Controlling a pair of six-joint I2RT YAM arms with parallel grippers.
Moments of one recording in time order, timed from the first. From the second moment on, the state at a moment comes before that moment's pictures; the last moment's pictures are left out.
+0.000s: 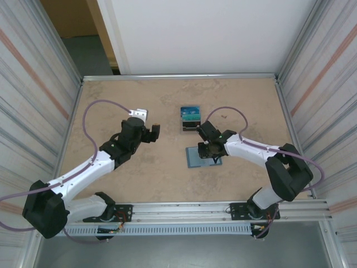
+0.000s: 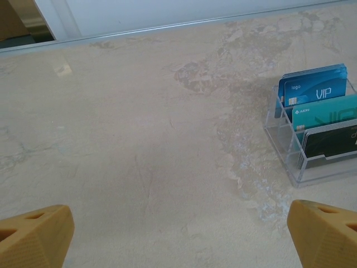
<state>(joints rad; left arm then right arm) -0.62 1.14 0.74 -0.16 -0.40 -0.19 0.69 1.51 0.88 -0.57 0.08 0.58</state>
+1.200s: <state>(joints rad) -0.63 1.15 0.78 -0.17 -0.41 -0.18 0.55 1.26 0.84 -0.80 0.28 0.62</state>
